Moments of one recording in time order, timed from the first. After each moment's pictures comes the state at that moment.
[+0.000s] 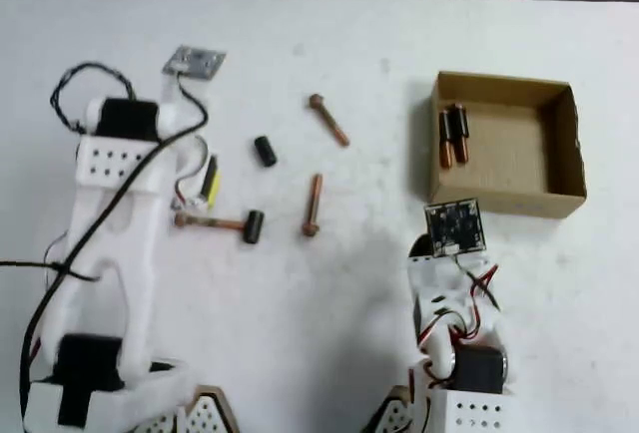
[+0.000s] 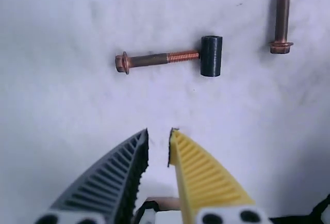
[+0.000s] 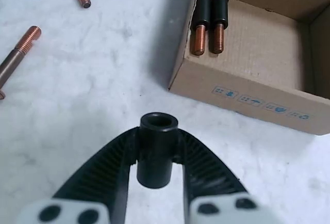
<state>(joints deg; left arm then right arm) -0.5 -11.3 7.4 98.3 -1.1 0.8 -102.5 88.8 59.3 17.1</state>
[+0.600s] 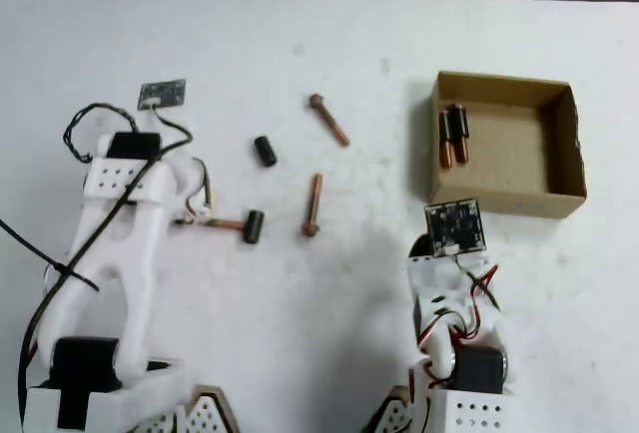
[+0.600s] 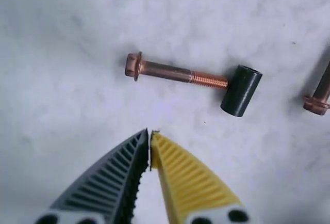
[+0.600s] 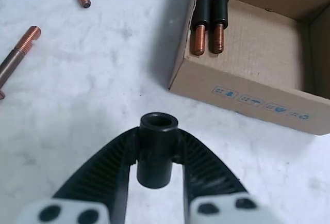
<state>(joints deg) -3.9 -11.9 26.2 80.0 13.6 0.8 -102.5 88.8 59.3 17.1</state>
